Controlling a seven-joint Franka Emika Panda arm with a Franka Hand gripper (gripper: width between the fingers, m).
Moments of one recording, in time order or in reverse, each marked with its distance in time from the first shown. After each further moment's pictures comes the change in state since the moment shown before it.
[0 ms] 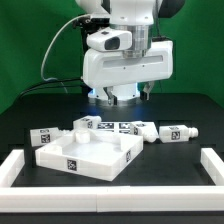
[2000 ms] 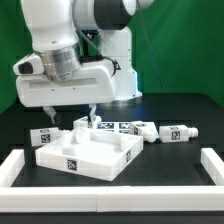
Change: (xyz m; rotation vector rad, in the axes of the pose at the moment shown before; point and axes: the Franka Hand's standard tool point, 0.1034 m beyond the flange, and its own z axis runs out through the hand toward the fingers) arm -0.014 0.145 0.039 0.110 0.012 0.701
